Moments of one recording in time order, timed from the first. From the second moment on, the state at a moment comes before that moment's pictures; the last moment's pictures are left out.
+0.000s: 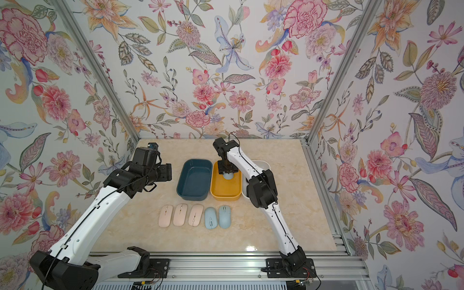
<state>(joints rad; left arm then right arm) -0.35 1.21 1.26 -0.87 -0.26 -0.26 0.60 2.55 2.43 -1.28 0.09 0.40</state>
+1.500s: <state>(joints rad) -0.35 1.21 1.28 -0.88 -0.27 -0.25 0.87 1.92 1.87 -1.28 0.22 0.58</state>
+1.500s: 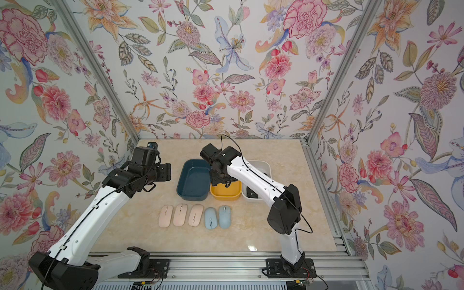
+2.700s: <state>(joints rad) -0.35 1.21 1.25 -0.89 -0.26 -0.24 1.05 1.87 1.36 -1.00 0.17 0.89</state>
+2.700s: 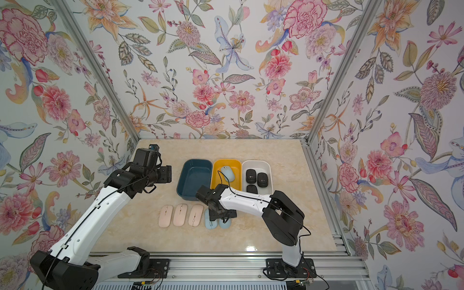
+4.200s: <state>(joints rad) -0.35 1.21 1.25 -0.89 -0.26 -0.24 1.04 1.87 1.39 -1.04 0.14 0.88</state>
